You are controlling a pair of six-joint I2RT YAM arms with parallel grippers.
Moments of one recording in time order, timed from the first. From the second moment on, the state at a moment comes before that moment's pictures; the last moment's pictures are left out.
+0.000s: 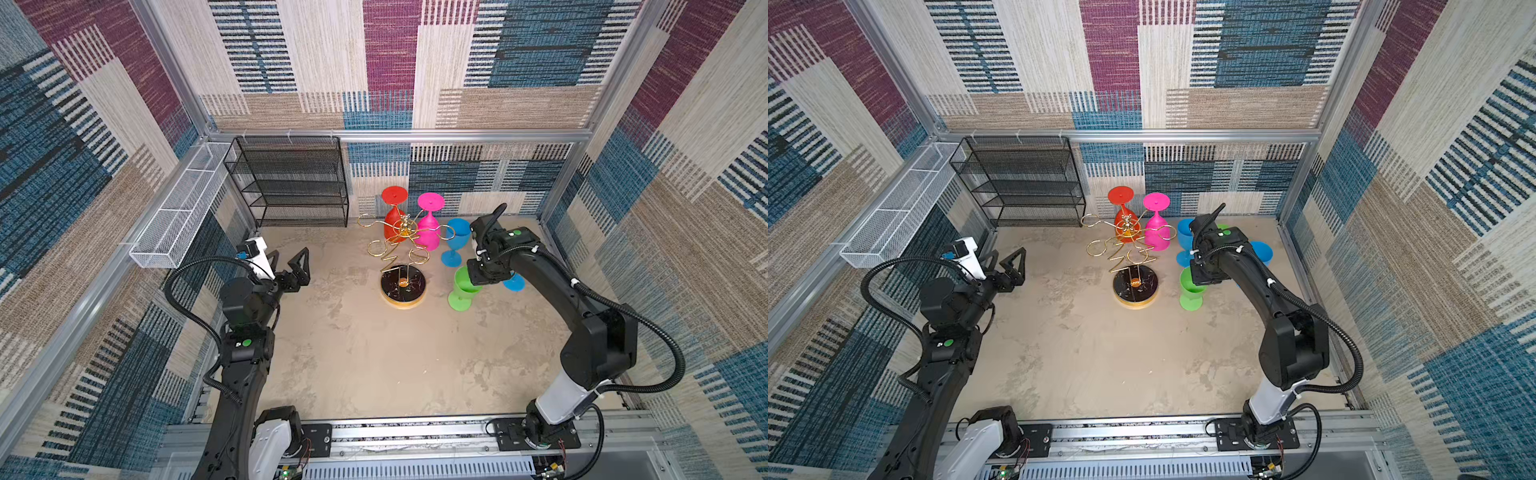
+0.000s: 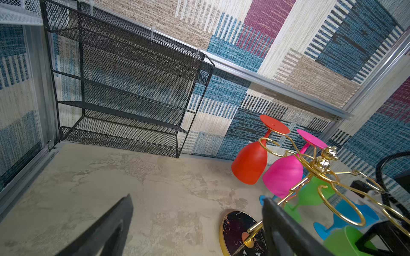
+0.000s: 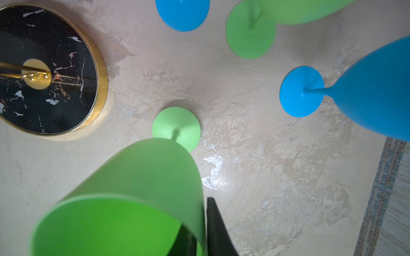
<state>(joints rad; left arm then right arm) 0.12 0.85 0.69 0.18 0.35 -0.33 0.32 1.69 1.55 -1.14 0.14 0.21</state>
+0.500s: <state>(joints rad) 0.12 0.83 0.74 0.13 0.35 -0.35 0.30 1.59 1.77 -1.13 0.06 0.21</state>
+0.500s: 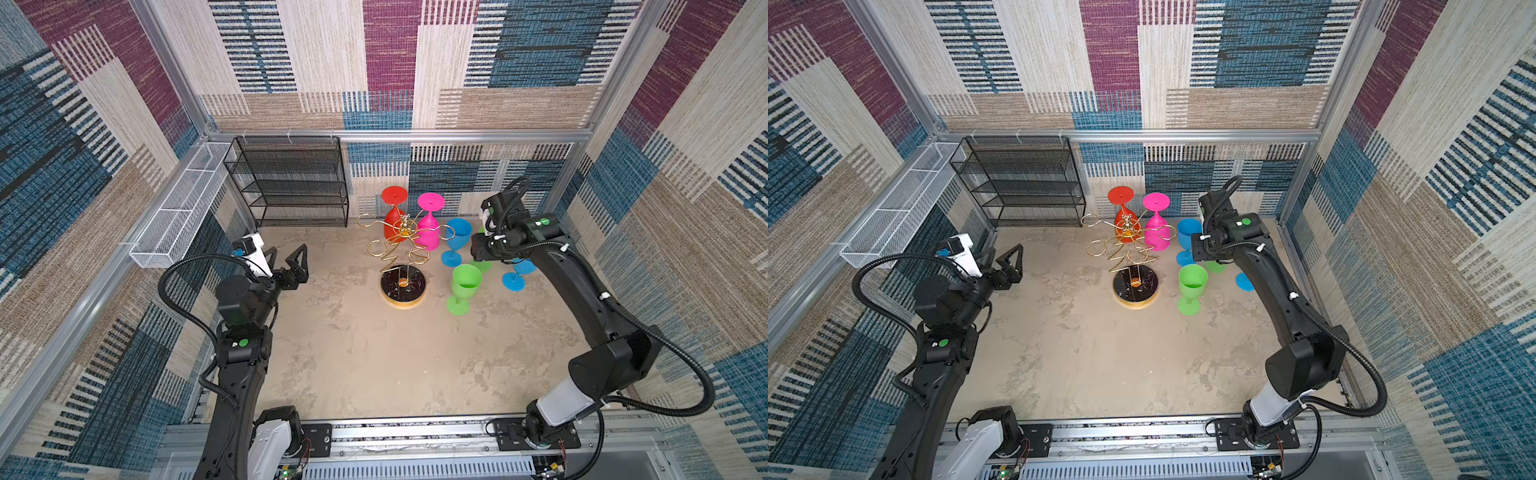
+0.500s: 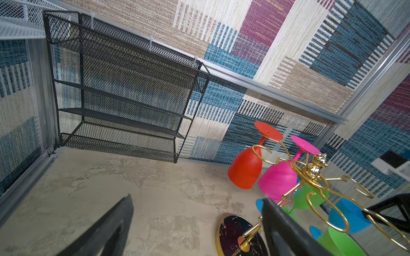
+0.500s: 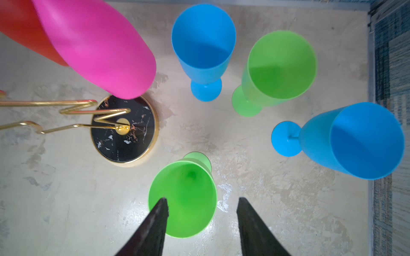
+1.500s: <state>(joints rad) 0.12 0.67 0.81 0.08 0.37 -0.52 0.17 1.72 1.69 -0.38 -0.67 0.51</state>
